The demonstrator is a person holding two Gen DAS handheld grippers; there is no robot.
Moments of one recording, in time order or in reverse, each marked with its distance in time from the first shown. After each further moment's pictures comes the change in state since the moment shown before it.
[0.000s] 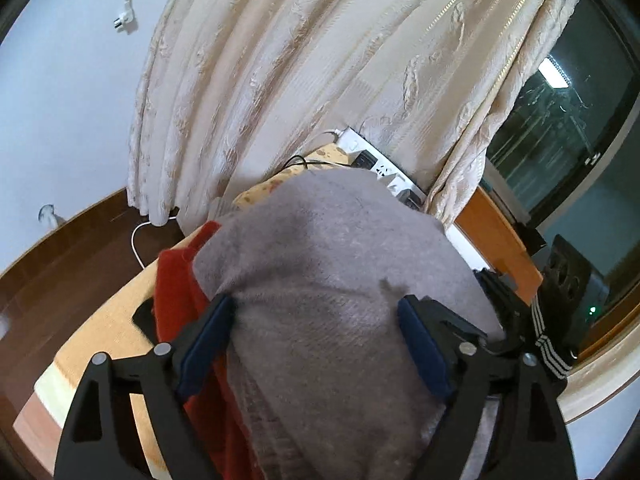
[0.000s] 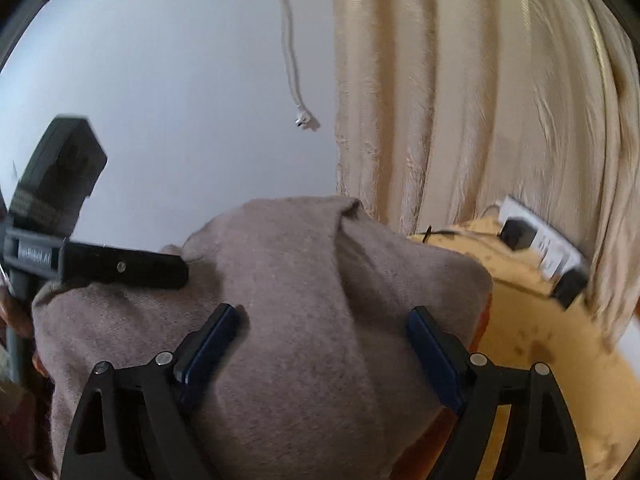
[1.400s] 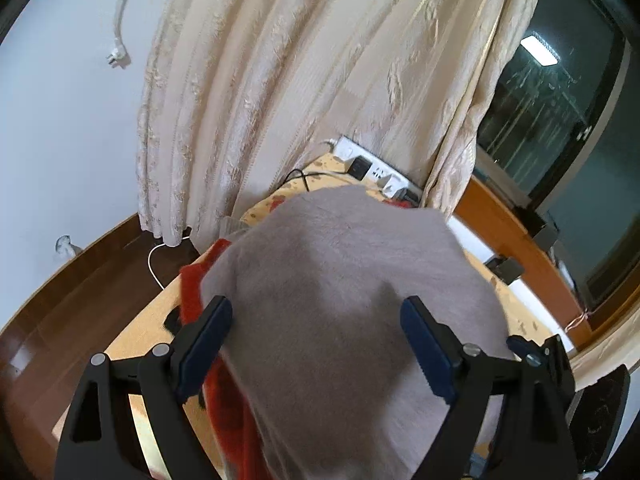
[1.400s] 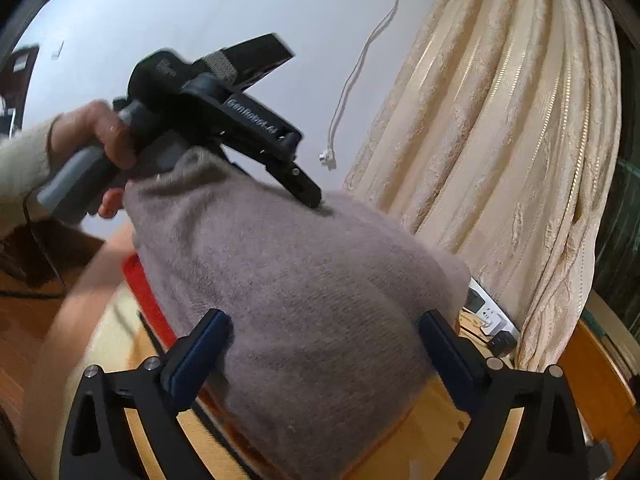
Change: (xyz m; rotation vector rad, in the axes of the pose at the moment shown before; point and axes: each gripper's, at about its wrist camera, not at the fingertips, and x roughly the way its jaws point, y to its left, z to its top) left arm -0.051 -0.026 -0.006 0.118 -0.035 0.036; right arm -0.073 0.116 -0.084 -0.393 -0.194 -0.205
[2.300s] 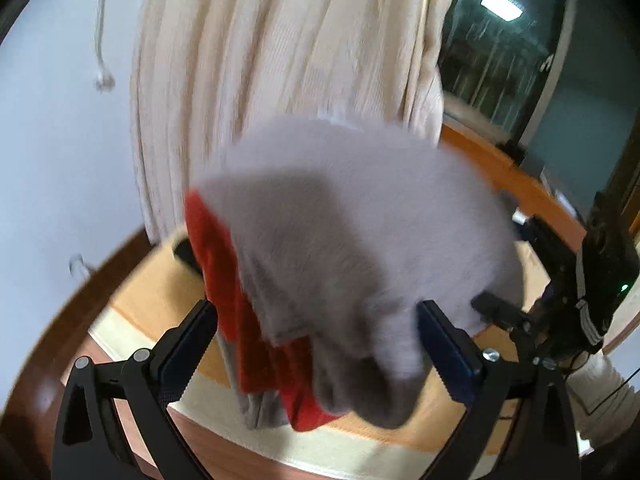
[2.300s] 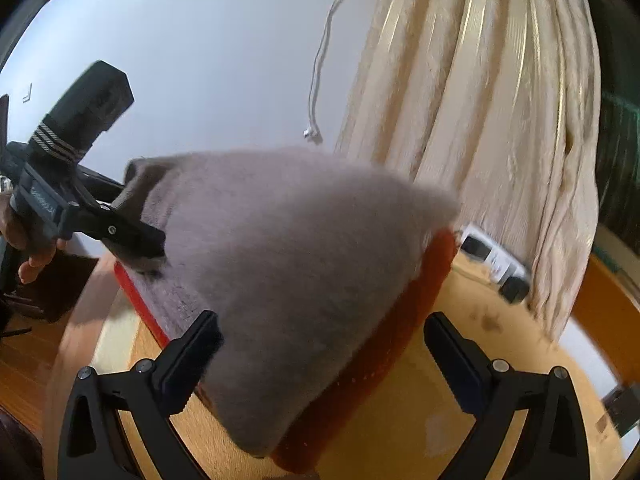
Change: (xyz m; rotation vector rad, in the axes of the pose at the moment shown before) left arm -0.034 -0.017 -0.070 0.180 -0.010 0.043; right arm -0.014 -0.033 -0.011 0.155 0.092 0.023
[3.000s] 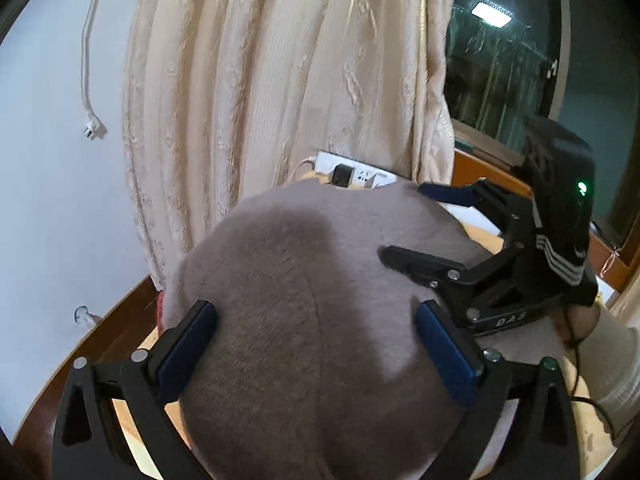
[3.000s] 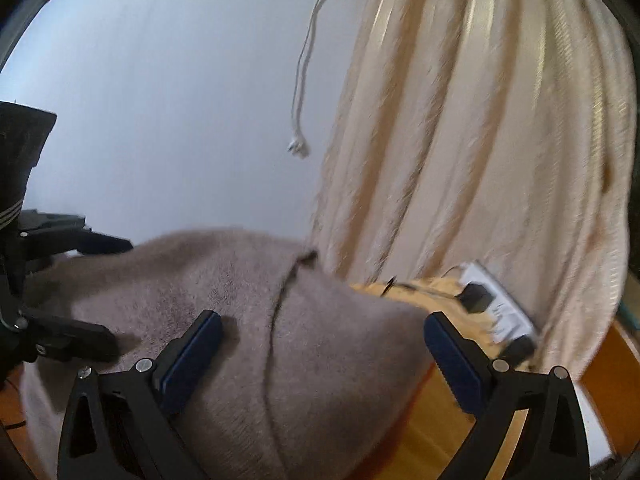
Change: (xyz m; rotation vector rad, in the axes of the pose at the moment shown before) left arm 0.058 -0.001 0.043 0.048 -0.096 0.038; right arm 0.121 -0.065 0.080 0.003 0.061 0.055
